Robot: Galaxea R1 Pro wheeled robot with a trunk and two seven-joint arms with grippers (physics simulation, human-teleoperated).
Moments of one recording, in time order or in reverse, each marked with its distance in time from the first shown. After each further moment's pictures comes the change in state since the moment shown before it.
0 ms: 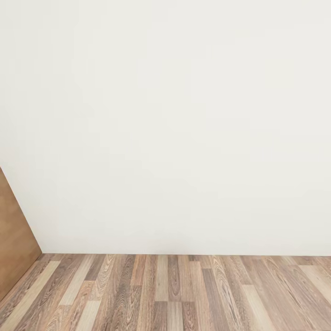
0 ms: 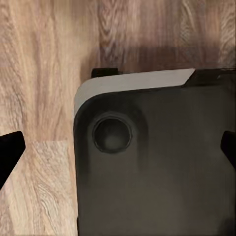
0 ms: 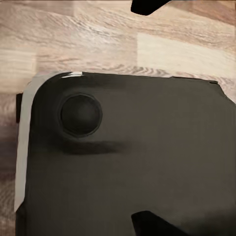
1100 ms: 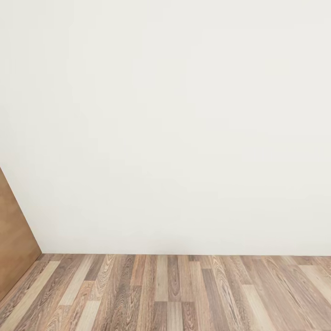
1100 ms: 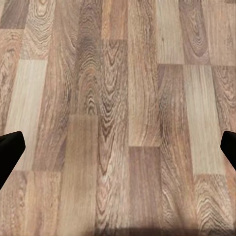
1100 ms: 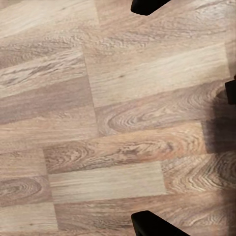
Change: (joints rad) left arm -0.004 -0.014 0.002 -0.507 0.042 -0.051 0.000; right arm -0.002 -0.002 -0.038 -0.408 -0.170 -0.253 0.007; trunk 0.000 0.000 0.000
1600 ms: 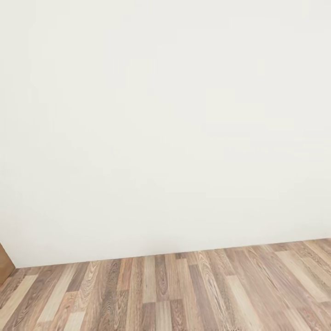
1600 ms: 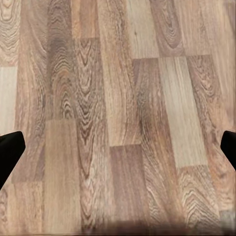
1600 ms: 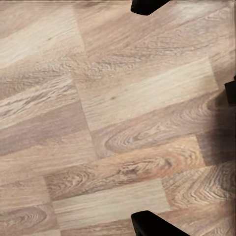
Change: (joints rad) left arm 0.000 -0.005 -0.003 0.023 0.003 -0.002 0.000; right arm 0.000 0.000 -0.002 0.000 -0.002 0.000 -0.005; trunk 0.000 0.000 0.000
